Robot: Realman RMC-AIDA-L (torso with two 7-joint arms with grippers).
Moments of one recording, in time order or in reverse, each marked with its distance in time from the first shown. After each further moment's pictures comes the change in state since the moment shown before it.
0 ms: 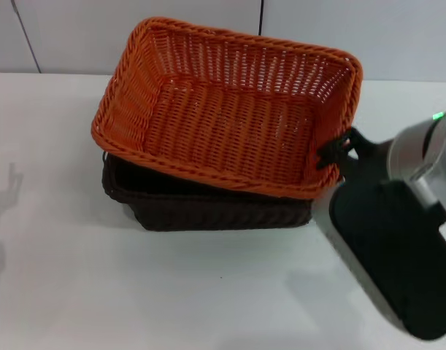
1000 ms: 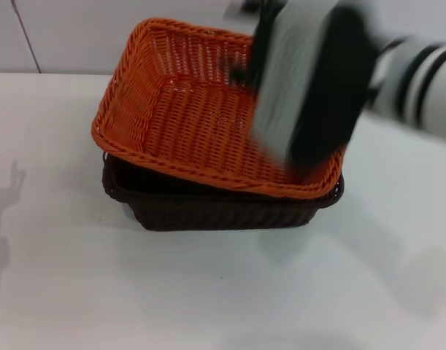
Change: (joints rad) left arm -0.028 0.004 0.001 0.029 0.000 -0.002 0.010; right arm -0.202 0.068 0.042 -0.180 0.002 -0.983 0.455
